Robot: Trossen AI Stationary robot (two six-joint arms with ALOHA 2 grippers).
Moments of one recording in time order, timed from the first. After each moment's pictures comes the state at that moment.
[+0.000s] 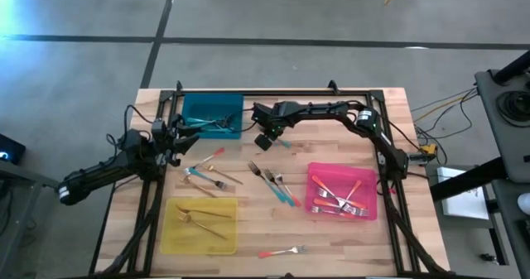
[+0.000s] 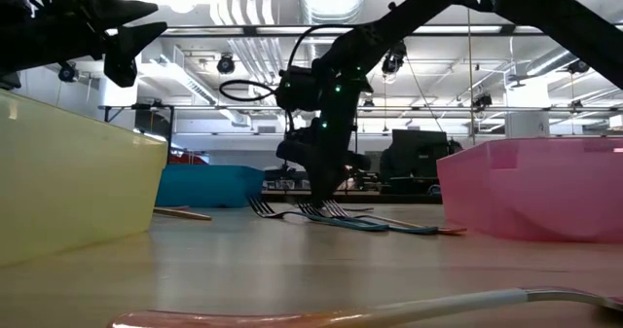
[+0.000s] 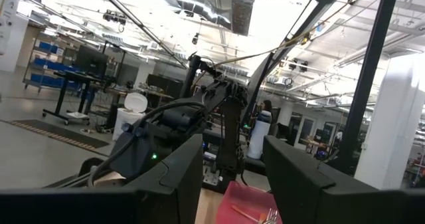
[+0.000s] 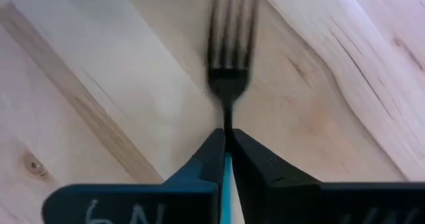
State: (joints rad) left arm 0.43 0.05 0.02 0.39 0.25 -0.38; right arm -0.34 2.27 1.75 -0.75 0.07 0.33
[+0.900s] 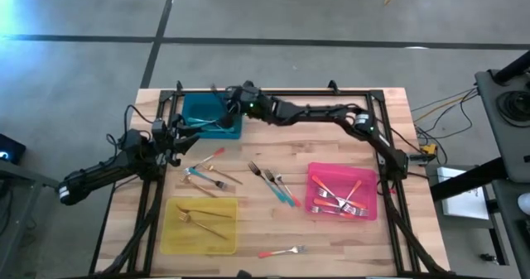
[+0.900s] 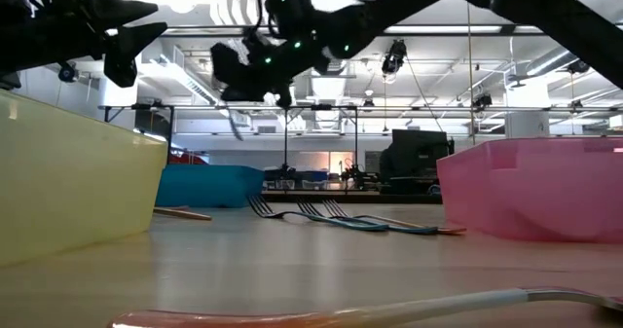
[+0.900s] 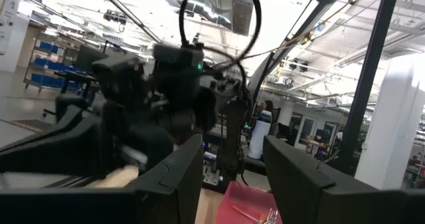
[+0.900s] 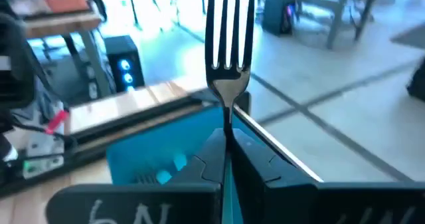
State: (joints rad) left arm 0.43 0.05 0.02 0.39 0.25 -0.38; right arm -0.28 2.28 1.90 0.18 0.20 0.08
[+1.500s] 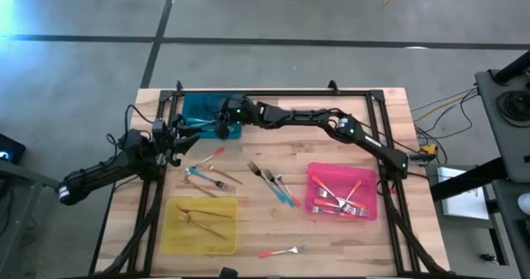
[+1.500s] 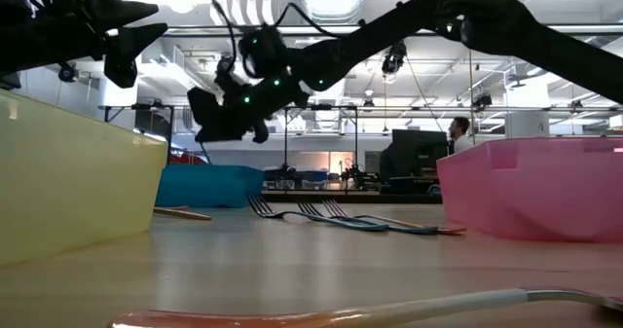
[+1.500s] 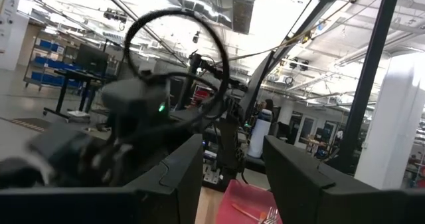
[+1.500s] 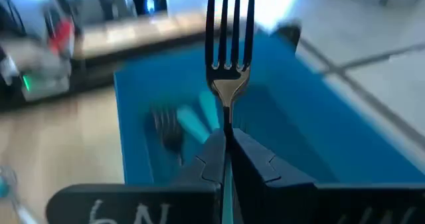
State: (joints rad) left arm 0.43 0.05 0.02 0.38 0.25 -0.38; right arm -0.28 2.52 2.15 0.00 0.04 0.05
